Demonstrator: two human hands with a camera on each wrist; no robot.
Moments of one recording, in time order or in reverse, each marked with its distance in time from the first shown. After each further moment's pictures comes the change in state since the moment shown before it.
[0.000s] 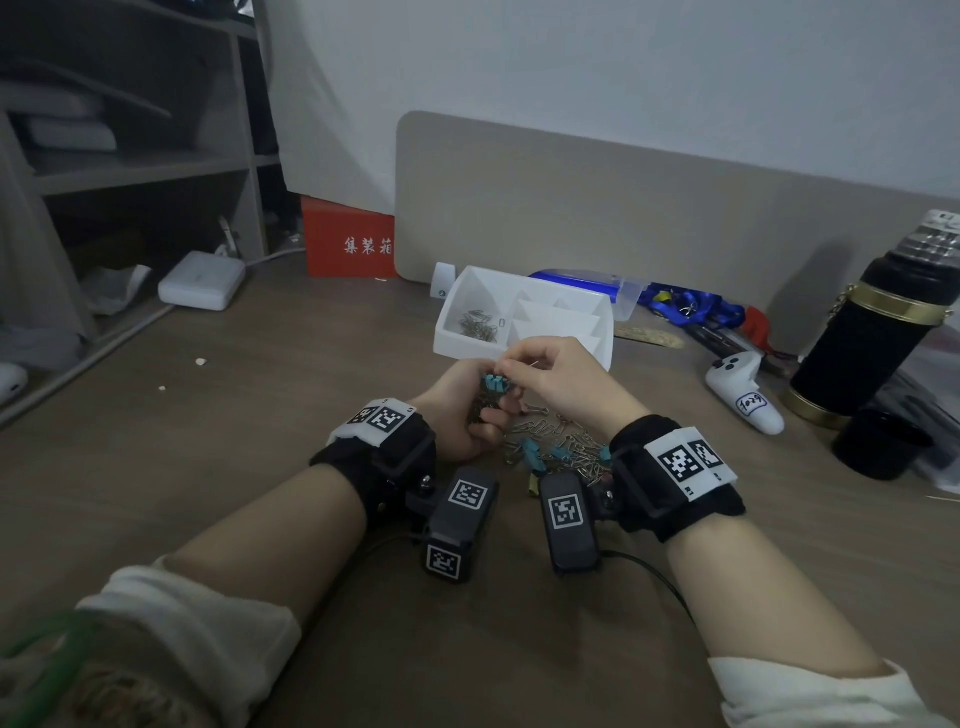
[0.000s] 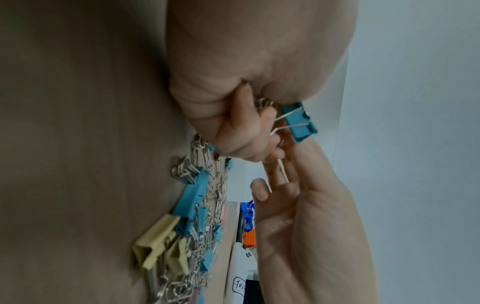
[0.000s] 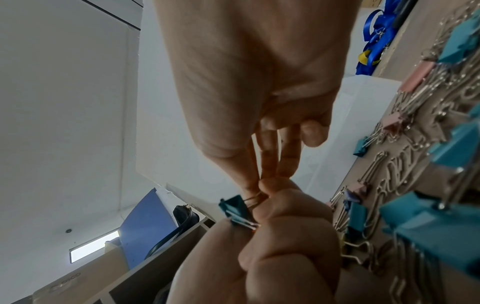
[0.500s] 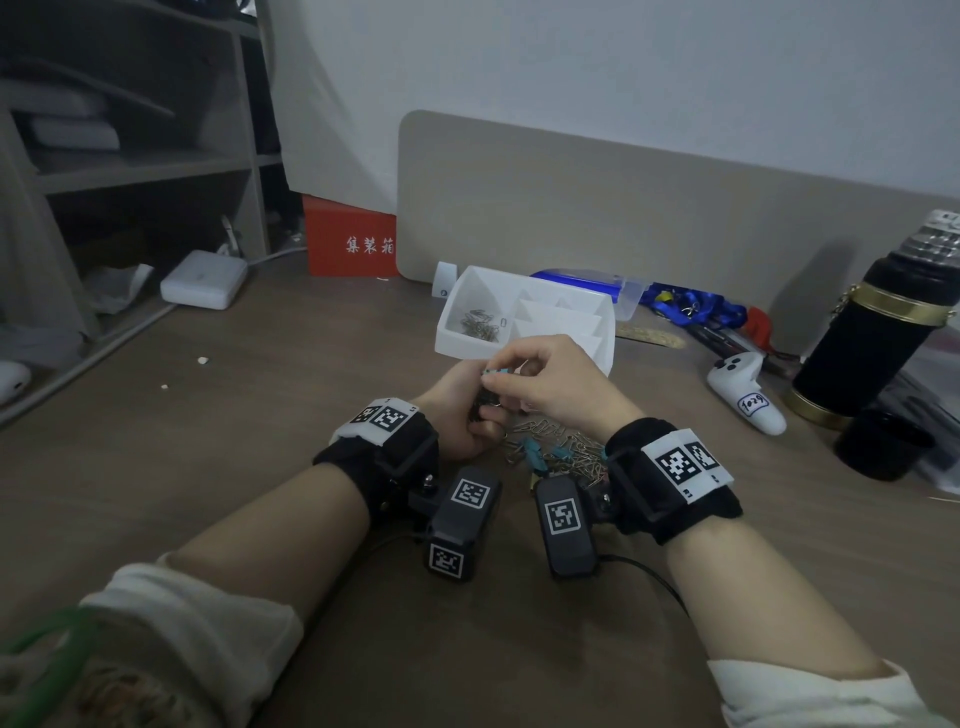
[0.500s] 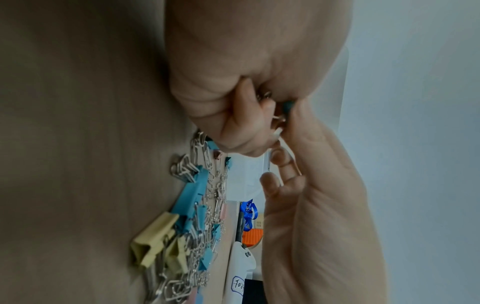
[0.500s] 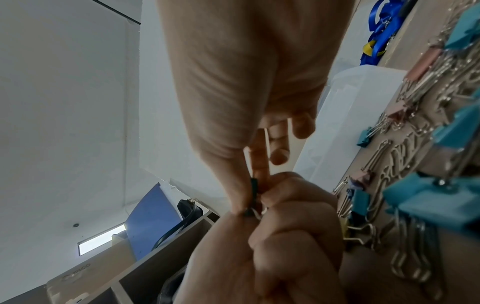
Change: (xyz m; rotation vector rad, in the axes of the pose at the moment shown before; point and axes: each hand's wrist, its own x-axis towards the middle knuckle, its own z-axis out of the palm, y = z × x) left_hand 0.001 -0.001 0.000 -0.029 0.000 0.055; right_hand -0.001 -0.003 0.003 -0.069 -0.002 -0.098
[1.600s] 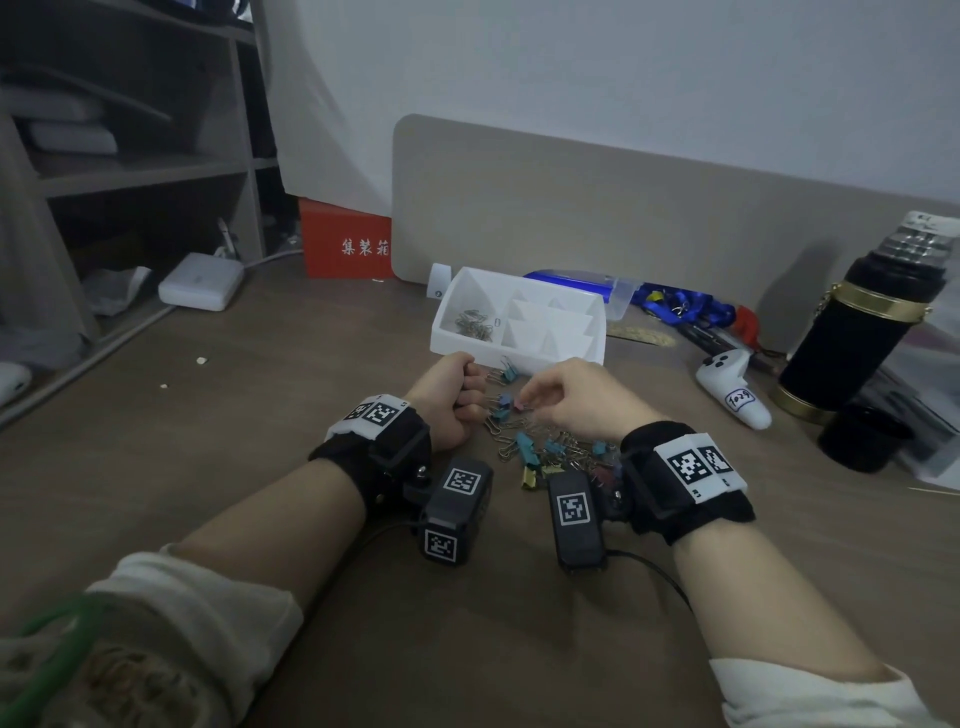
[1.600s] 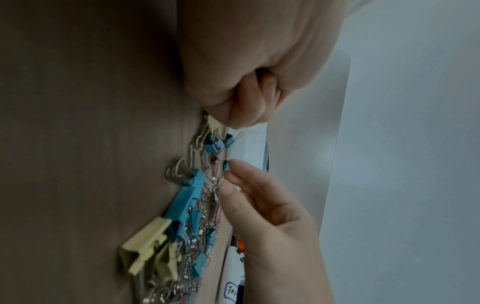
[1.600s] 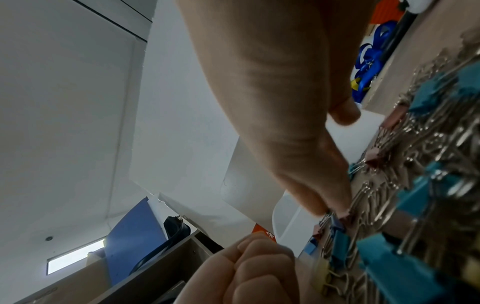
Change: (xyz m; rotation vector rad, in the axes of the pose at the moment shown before) left_hand 0.008 0.000 -0.007 -0.175 0.218 0.128; right_hand -0.014 0.017 -0.022 -0.421 -0.132 0.223
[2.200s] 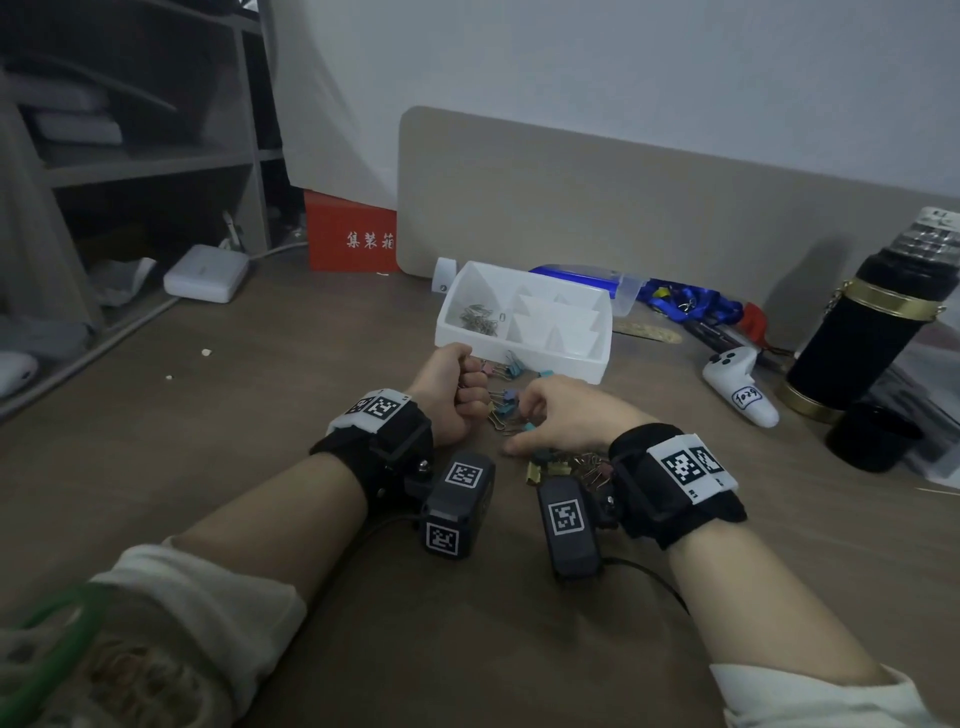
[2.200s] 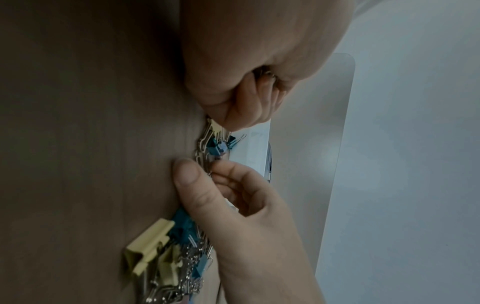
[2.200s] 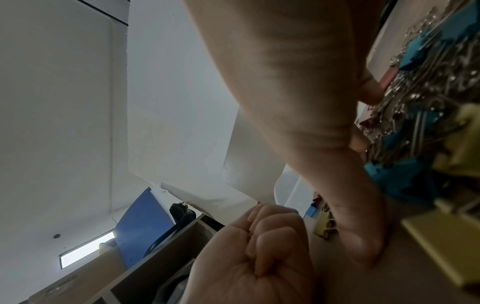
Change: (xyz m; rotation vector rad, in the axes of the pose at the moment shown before) left_hand -0.001 0.002 -0.005 -0.059 -0.003 -0.015; right_hand -0.002 -0.011 0.012 -0.211 -0.151 0.050
